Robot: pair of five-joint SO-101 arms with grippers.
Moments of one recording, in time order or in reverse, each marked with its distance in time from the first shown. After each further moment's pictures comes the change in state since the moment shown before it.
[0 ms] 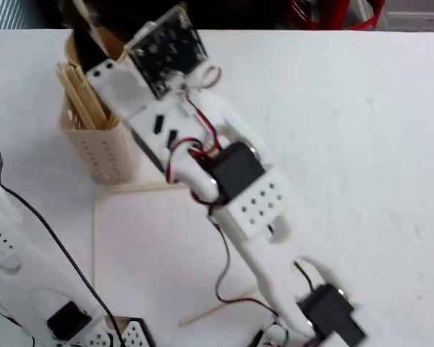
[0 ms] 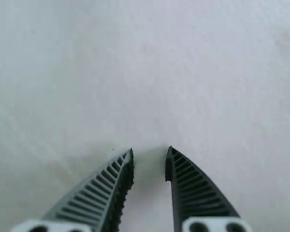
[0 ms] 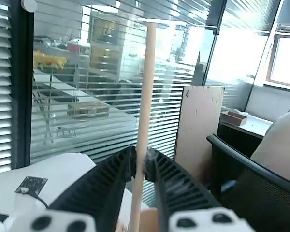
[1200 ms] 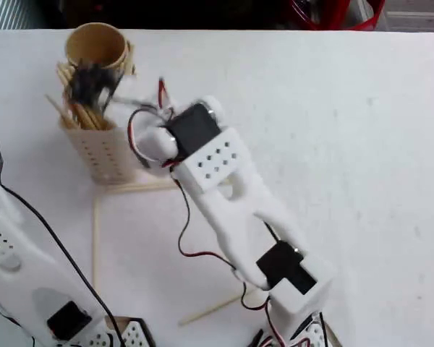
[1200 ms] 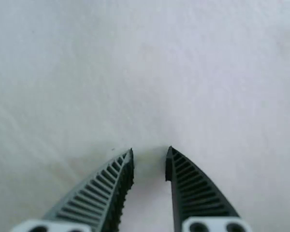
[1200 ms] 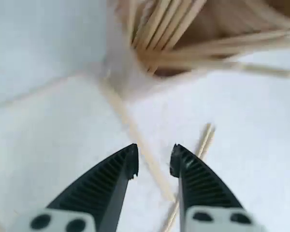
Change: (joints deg) left arm 0.0 0.0 0.0 0.0 0.0; right arm 0.9 22.7 -21.8 68.9 22.1
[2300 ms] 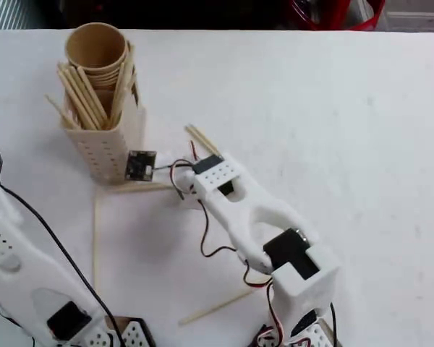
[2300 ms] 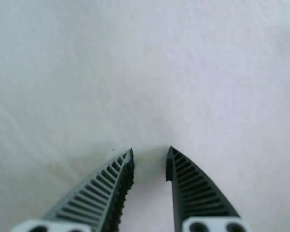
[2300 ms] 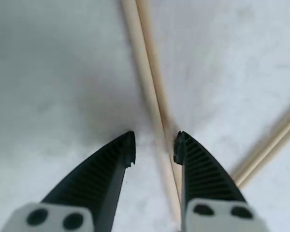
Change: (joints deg) left arm -0.7 0.0 0.0 0.0 0.0; right arm 8.5 3.5 59.1 -51.7 20.8
